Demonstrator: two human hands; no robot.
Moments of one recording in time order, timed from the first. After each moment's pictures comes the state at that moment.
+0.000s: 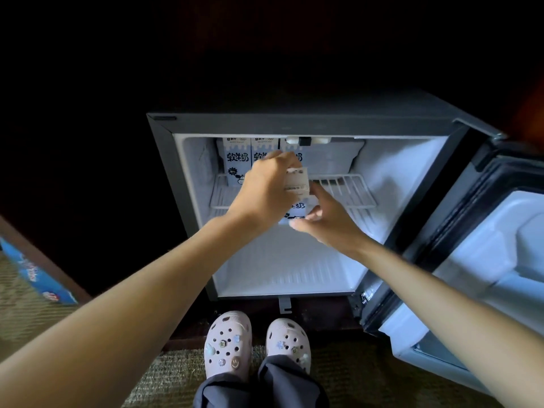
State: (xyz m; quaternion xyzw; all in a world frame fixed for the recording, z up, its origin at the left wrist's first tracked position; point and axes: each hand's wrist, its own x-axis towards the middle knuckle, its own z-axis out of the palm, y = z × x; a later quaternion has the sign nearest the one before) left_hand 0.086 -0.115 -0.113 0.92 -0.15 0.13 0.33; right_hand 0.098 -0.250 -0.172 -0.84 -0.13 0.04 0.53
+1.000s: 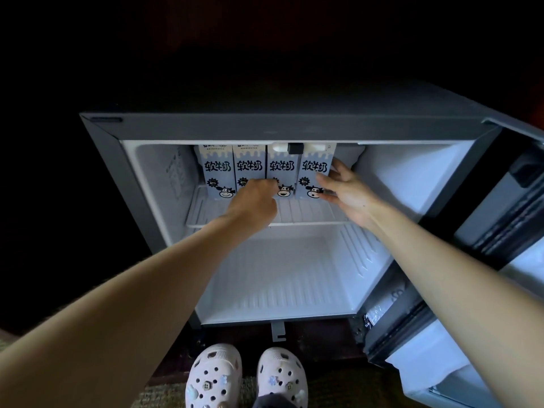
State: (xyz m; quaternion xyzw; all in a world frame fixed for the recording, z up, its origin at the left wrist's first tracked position) left_hand 0.185 -0.122 -0.181 0.96 -0.08 0.02 0.27; right_hand 0.217 -0.295 -0.190 -0.71 0.00 0.05 0.70
